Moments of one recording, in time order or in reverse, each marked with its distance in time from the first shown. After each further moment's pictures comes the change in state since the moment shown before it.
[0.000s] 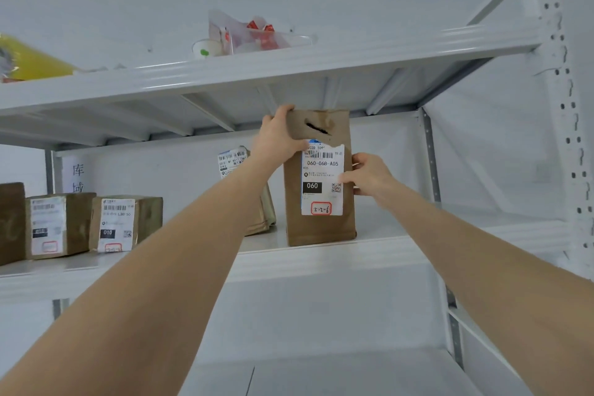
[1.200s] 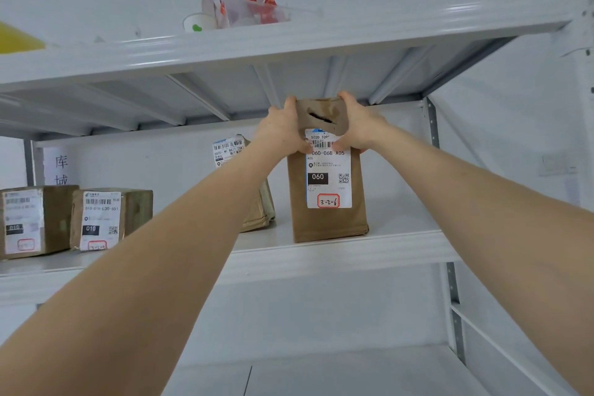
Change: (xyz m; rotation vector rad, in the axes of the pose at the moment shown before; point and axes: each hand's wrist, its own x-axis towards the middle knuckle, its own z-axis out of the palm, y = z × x) left_hand 0.019 -0.011 0.013 0.289 -0.124 0.029; right_hand 0.033 -0.060 0.003 -0.707 0.019 -0.236
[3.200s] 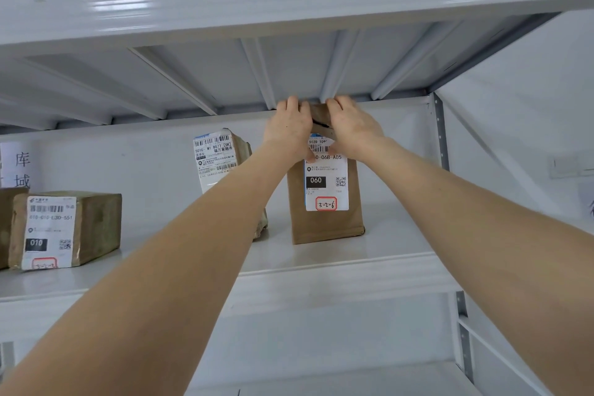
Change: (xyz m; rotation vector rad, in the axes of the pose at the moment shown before) left_hand 0.059 -0.016 0.066 0.335 0.147 0.197; right_hand 0.069 0.024 0.063 -0.389 0.190 -0.205
